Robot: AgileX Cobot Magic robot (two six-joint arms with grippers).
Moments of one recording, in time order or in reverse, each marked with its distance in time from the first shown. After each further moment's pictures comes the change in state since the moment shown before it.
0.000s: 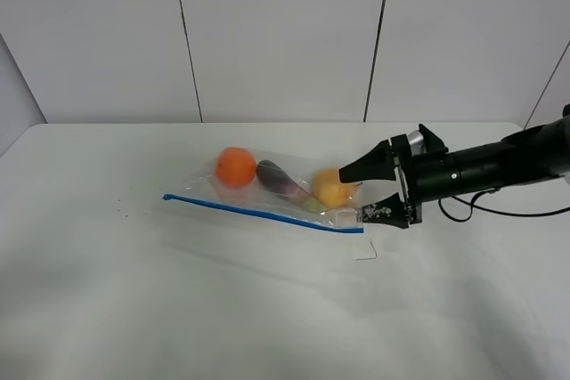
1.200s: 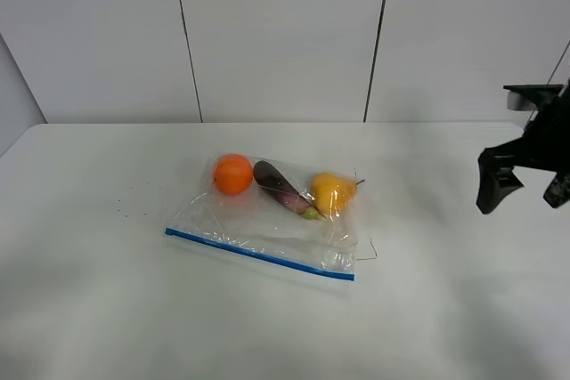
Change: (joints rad) left arm 0.000 0.000 0.000 0.000 0.000 0.000; right arm 0.002 -0.457 -0.089 -1.239 0.006 0.747
